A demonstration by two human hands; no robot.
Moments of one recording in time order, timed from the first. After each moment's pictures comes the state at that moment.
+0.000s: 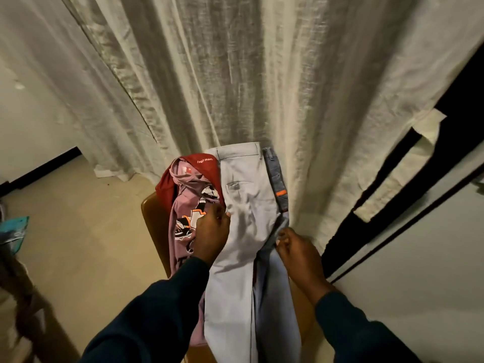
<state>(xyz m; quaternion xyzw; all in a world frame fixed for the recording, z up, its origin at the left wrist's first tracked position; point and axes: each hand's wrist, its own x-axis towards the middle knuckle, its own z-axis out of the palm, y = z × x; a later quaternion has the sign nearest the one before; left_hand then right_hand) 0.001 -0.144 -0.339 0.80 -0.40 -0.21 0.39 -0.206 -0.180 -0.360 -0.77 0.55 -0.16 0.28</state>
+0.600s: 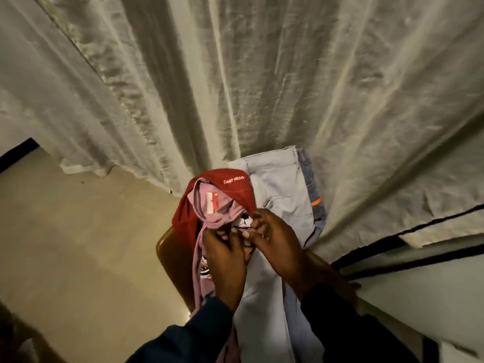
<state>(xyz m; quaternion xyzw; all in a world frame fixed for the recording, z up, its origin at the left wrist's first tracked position) 0.096 -0.186 -0.380 0.77 -0.27 -0.23 0.54 -0.006 -0.248 -0.372 -0.73 0.50 -0.23 0.40</state>
